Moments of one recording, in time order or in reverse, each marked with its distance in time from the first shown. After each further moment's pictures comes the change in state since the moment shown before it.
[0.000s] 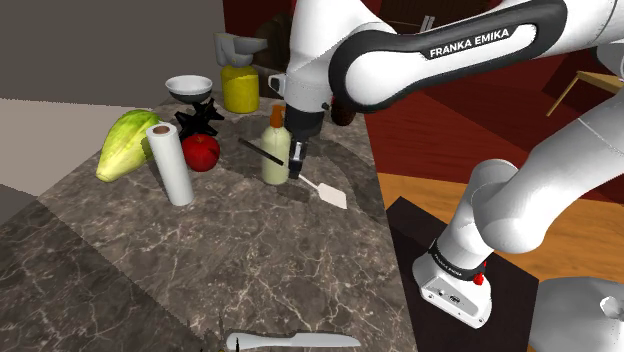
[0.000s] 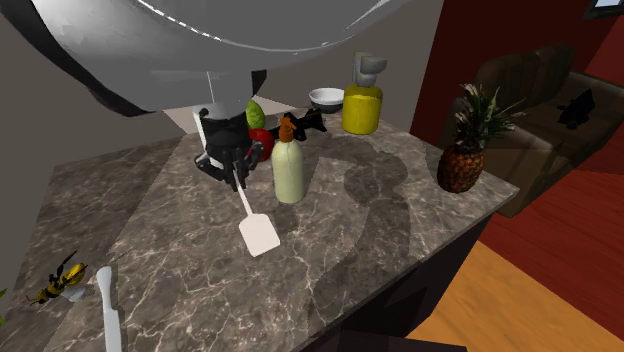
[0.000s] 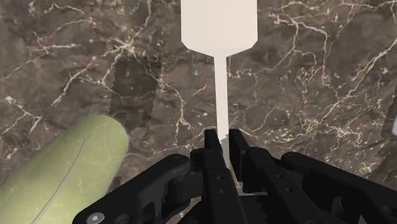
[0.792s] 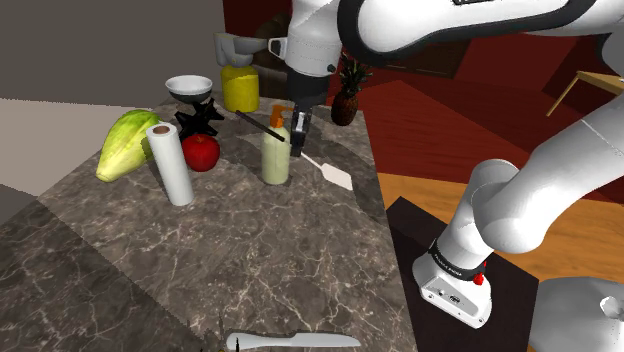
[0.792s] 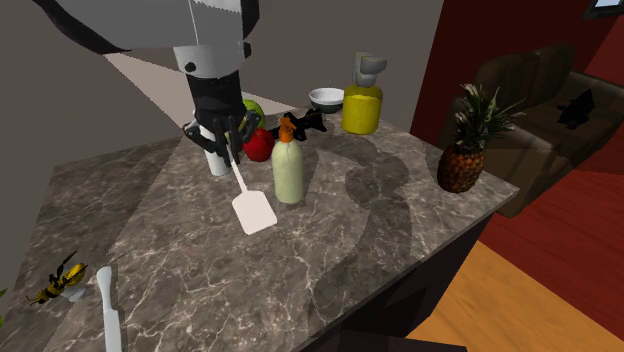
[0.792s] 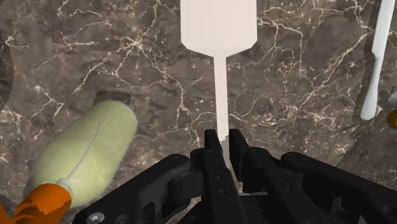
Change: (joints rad) arm -0.002 -0.024 -0.010 0.140 -0.004 -0.164 0.003
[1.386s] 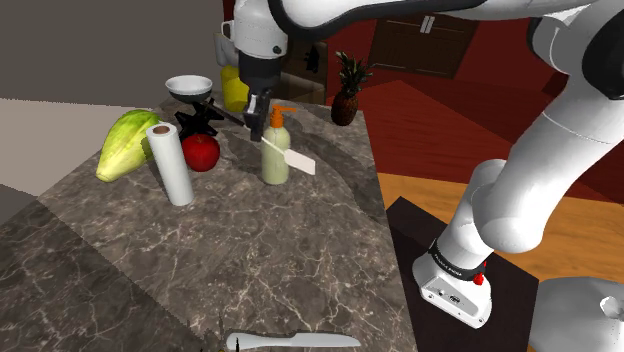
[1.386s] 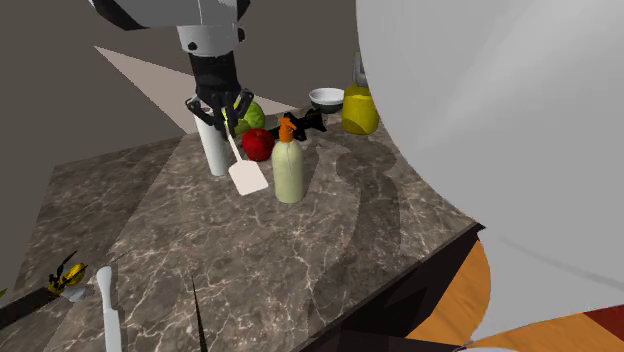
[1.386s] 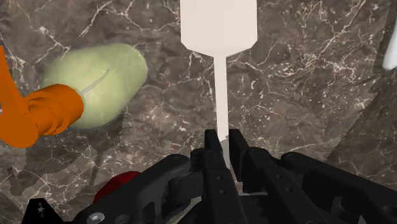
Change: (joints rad) arm -0.021 0.289 0.018 0.313 -0.070 -0.030 0.028
